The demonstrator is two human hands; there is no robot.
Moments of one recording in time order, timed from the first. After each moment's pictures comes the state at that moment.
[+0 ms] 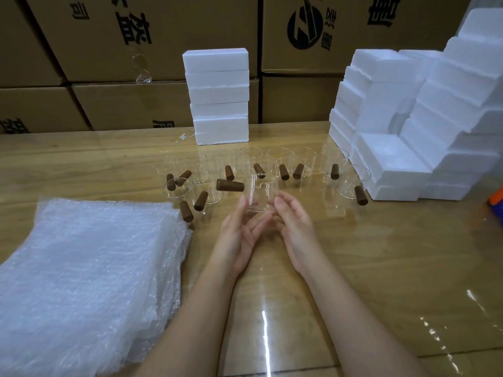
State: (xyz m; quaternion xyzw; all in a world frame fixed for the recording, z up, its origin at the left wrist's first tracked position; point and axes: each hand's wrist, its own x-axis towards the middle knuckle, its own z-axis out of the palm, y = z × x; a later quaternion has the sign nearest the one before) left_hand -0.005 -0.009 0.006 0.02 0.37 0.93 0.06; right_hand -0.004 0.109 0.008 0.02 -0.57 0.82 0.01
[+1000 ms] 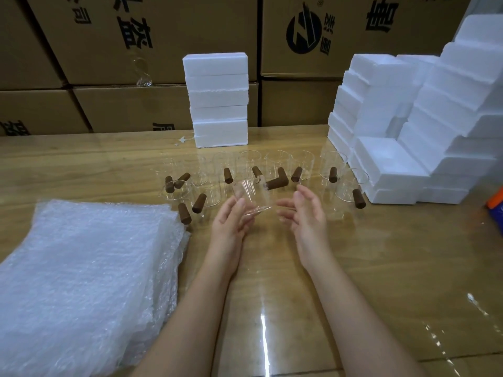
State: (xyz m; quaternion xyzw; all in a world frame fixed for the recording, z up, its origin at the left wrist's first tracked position) left_hand -0.008 -0.014 0.005 0.01 0.52 0.85 -0.03; right_hand -0.007 0.125 0.019 -0.01 -0.53 0.84 0.10
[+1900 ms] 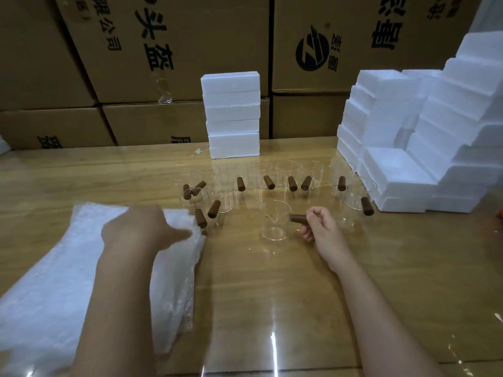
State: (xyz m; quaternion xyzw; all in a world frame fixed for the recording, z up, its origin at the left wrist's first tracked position) left_hand 0.051 -0.123 0.130 -0.22 0.97 0.01 0.06; right_hand -0.018 0.159 -0.003 0.00 -0.74 0.67 0.06
